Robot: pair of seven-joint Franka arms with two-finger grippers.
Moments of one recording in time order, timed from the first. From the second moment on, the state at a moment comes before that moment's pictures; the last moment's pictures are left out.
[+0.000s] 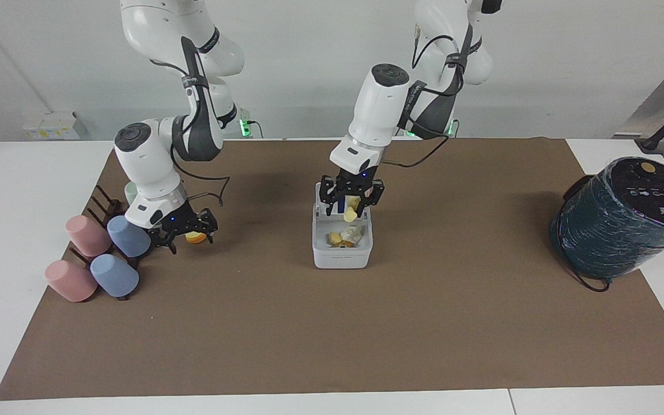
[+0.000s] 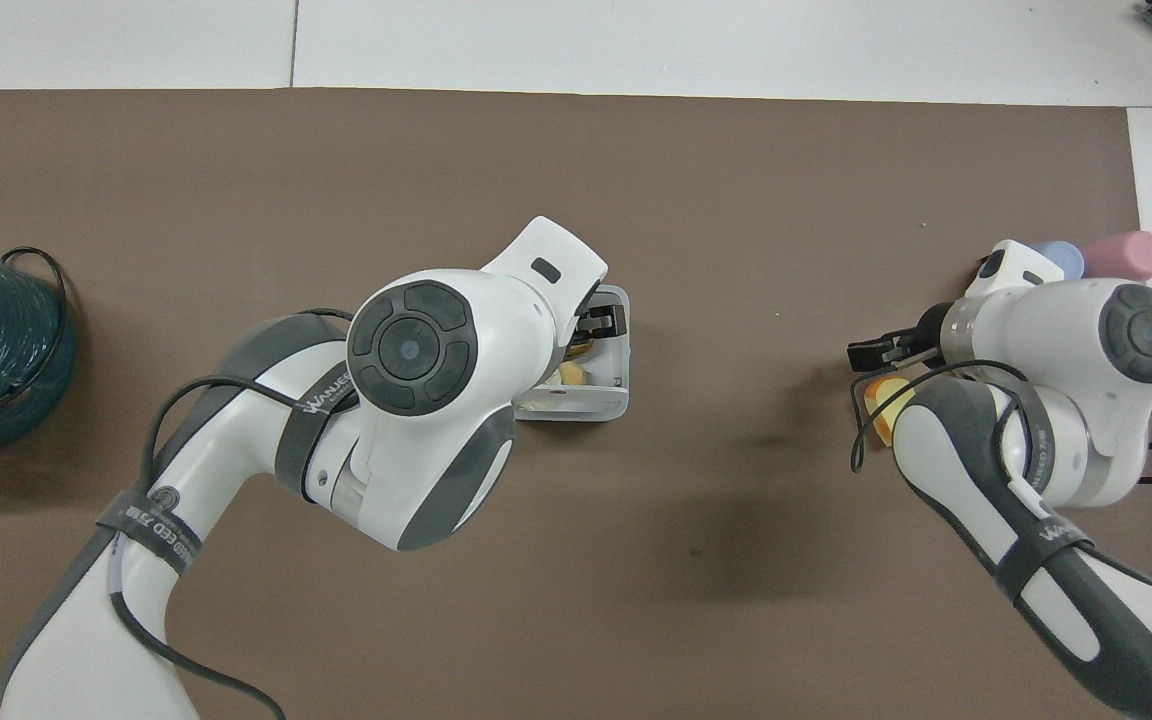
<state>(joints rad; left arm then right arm) -0.68 0.22 0.03 -1.75 -0.09 2.29 -0.64 -0.01 0.13 0.03 -2.25 0.09 2.54 -0.37</state>
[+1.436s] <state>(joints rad) -0.17 0.18 0.06 -1.45 0.07 1.67 -0.03 -0.03 -0.03 0.04 -2.35 0.09 2.58 -0.49</state>
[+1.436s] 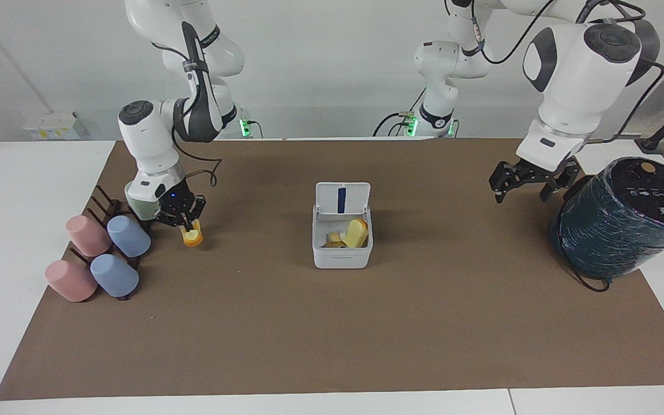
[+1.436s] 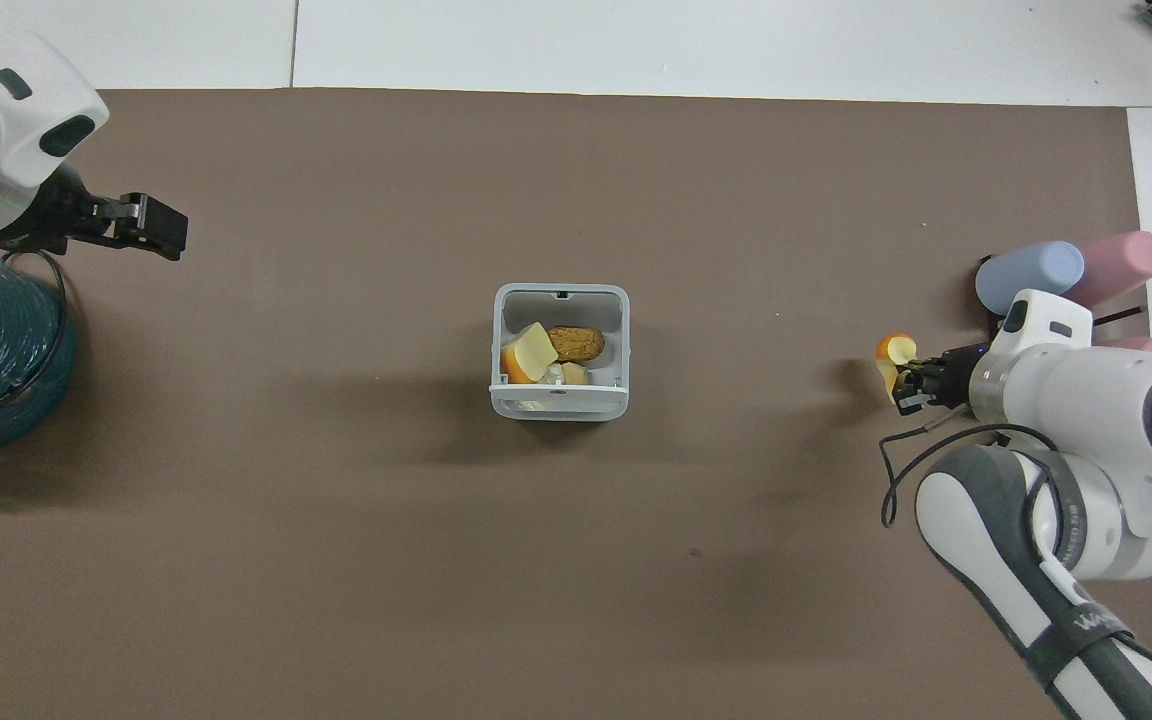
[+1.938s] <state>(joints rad) -0.07 0.15 0.05 -1.48 0.07 1.65 0.07 0.15 0.01 0.05 -2.17 0.09 2.57 -0.06</state>
